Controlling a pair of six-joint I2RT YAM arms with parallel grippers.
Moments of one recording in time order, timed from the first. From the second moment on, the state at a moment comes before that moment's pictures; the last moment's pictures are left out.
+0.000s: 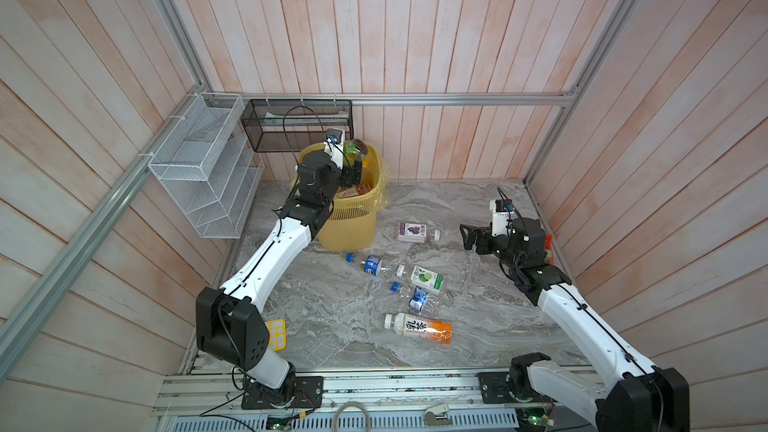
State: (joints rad) left arm -0.35 1.58 1.47 -0.02 -0.16 0.11; right arm 0.22 1.07 0.75 -0.08 -0.10 0.17
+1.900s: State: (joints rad) left arm -0.61 0.71 0.52 -0.11 -0.43 -0.35; right arm 1.10 1.04 0.55 -0.42 0.09 0.36
